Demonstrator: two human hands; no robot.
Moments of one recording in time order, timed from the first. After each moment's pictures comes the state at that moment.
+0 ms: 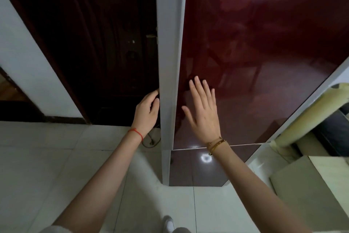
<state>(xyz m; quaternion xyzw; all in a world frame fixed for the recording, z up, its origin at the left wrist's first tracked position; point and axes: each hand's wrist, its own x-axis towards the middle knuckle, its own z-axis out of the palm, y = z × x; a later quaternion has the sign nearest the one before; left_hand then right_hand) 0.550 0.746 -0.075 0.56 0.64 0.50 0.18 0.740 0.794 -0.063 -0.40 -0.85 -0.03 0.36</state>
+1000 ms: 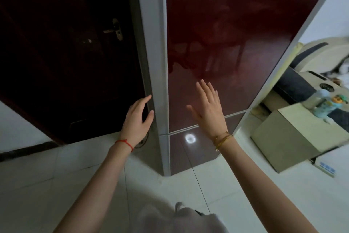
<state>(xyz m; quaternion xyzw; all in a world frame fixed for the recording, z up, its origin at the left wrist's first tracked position) 0.490 0.740 -0.095 0.68 0.60 0.36 0.21 0.729 0.762 -0.085 -0.59 -0.75 0.02 0.30</state>
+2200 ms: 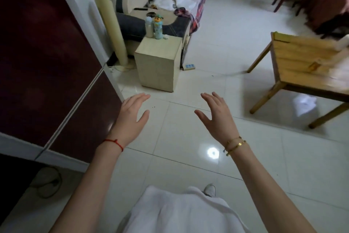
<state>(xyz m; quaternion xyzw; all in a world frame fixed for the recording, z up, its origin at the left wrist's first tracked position) 0.754 0.575 -0.108 0.93 0.19 0.14 0.29 0.912 0.350 -0.128 -0.89 -0.36 0.00 0.28</state>
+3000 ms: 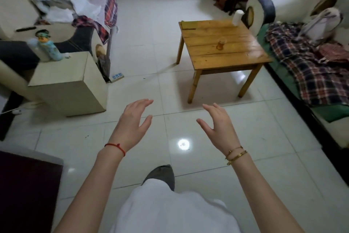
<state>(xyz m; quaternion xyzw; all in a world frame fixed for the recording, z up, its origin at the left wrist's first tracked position) 1.049 0.297 -0.134 0.95 -0.04 0.05 0.32 1.085 0.020 -0.146 -0.95 -0.12 -0.01 0.28</state>
